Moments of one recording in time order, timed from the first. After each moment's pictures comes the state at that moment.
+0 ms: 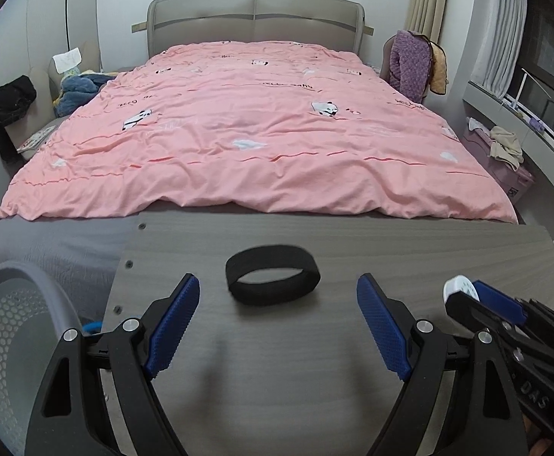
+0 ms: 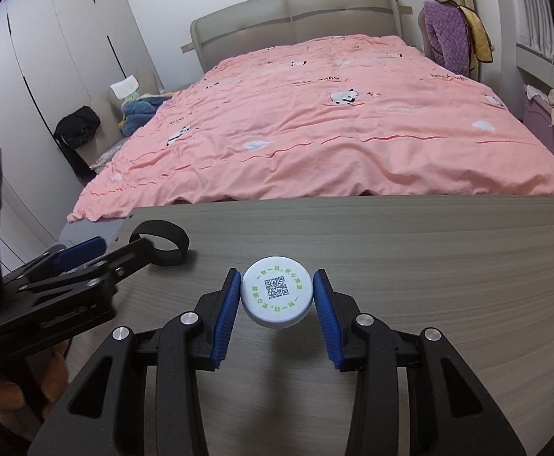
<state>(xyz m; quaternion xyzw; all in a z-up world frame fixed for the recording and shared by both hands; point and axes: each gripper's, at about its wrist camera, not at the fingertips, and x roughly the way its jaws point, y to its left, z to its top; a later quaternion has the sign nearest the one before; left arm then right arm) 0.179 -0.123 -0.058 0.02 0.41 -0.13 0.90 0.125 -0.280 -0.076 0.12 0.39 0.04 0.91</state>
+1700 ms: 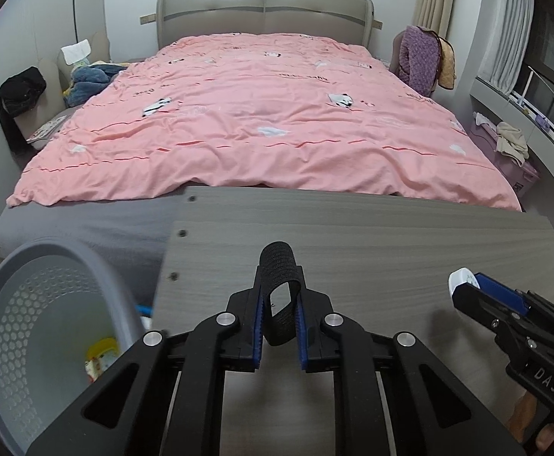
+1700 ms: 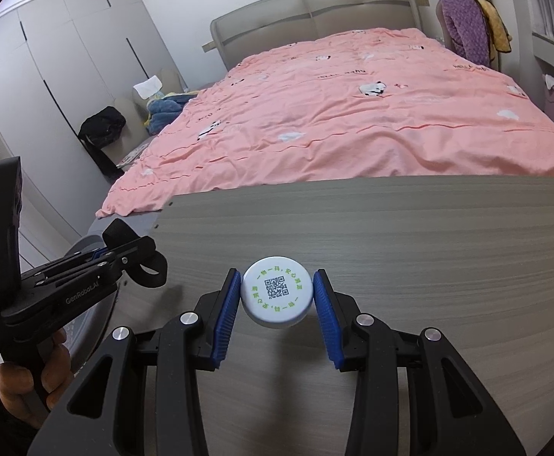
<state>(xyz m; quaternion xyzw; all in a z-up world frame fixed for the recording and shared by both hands) 0.152 -0.069 -0.051 0.02 0.43 -0.12 0.90 0.107 -0.243 -0.072 0.14 0.39 0.09 0.91</state>
